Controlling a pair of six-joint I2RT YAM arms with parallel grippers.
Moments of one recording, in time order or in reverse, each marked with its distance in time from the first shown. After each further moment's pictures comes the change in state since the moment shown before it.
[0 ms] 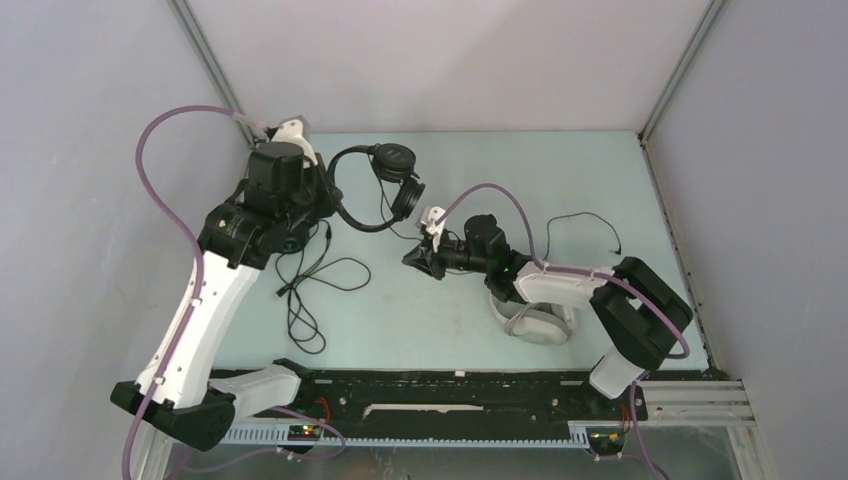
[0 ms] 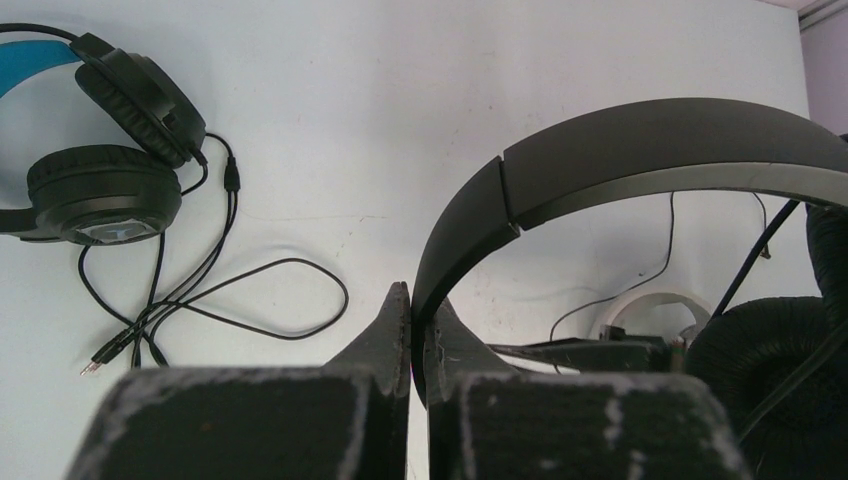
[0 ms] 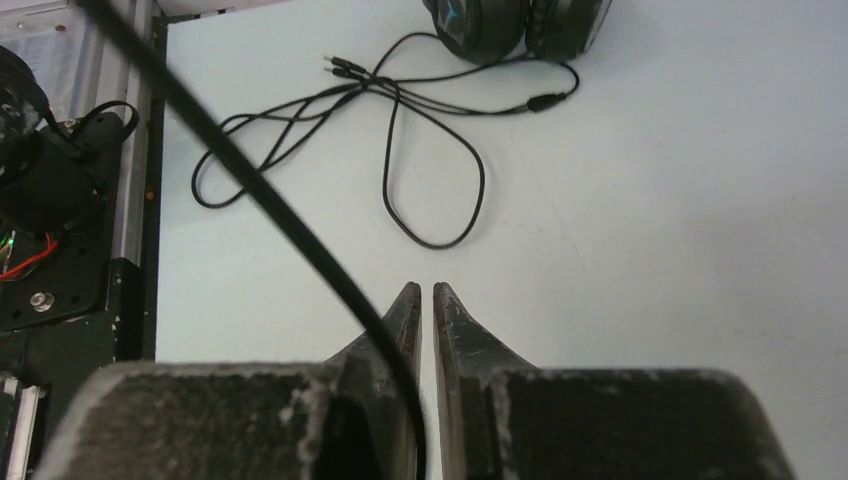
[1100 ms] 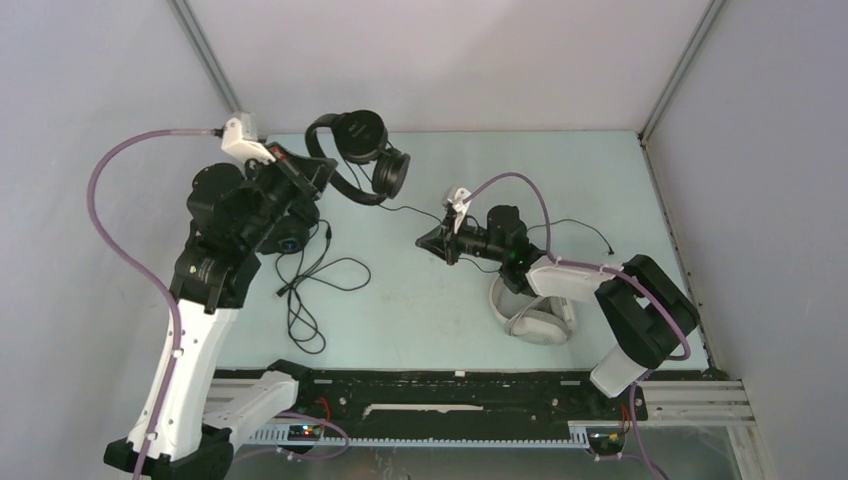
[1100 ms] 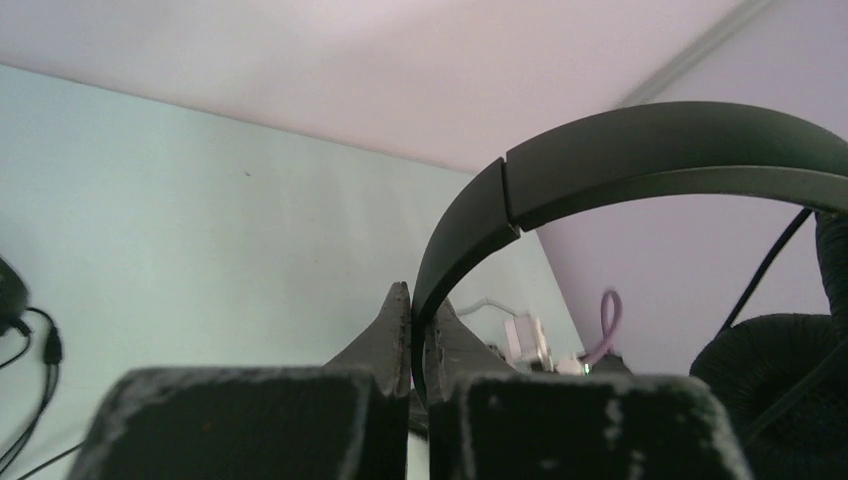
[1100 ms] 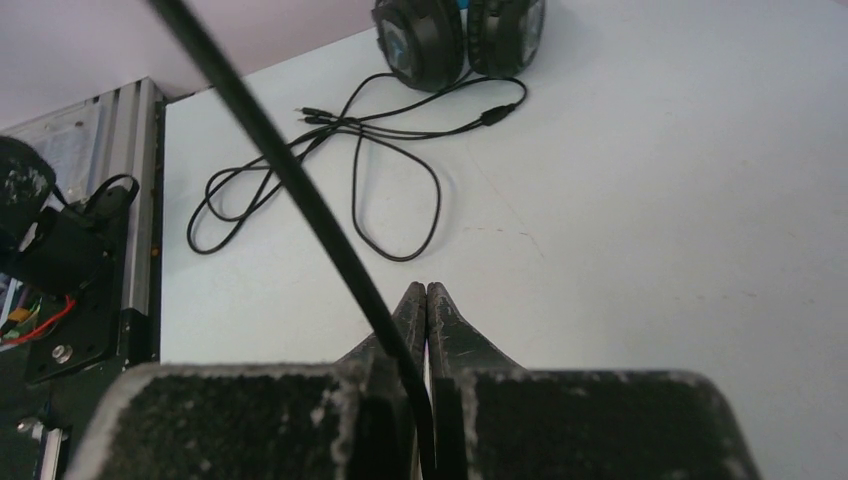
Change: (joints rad) left arm 0.137 -0.227 -0.150 0.423 0.248 -0.132; right arm -0.124 0.006 -0.053 0.151 -0.069 0.161
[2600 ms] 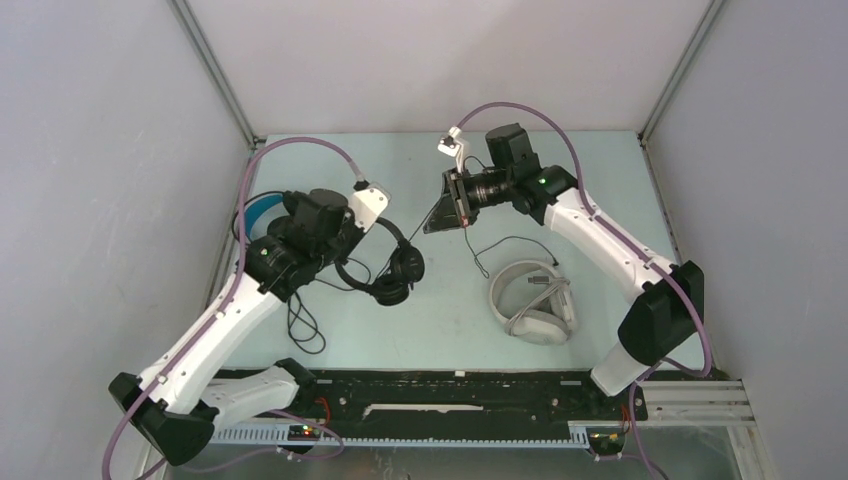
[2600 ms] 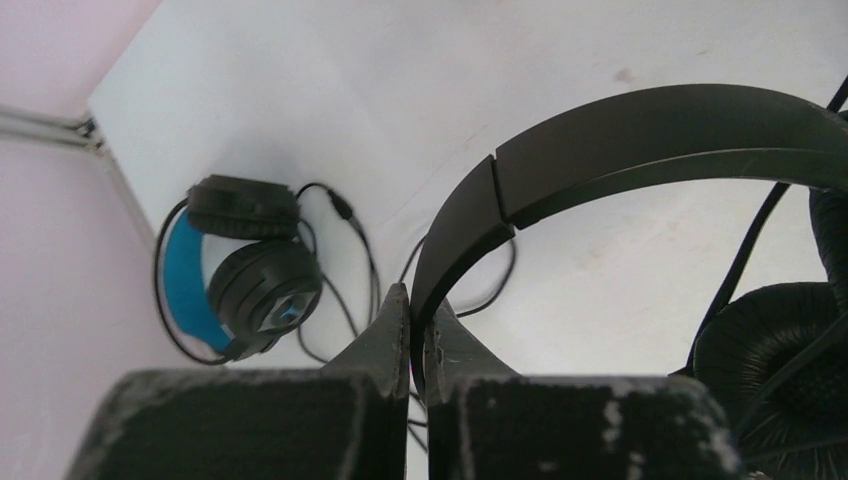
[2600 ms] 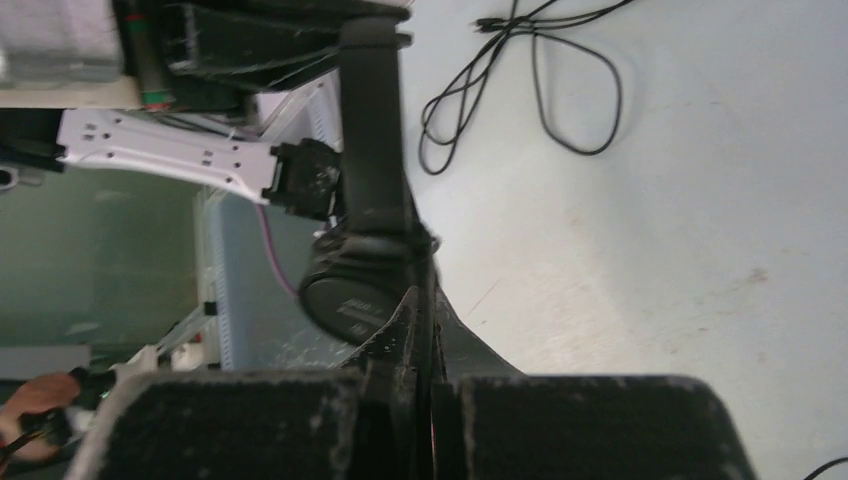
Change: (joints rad) left arm -0.327 0.122 -0.191 -0.311 -0.298 0.921; right arm -0.127 -0.006 0.725 -1.221 -0.351 0.173
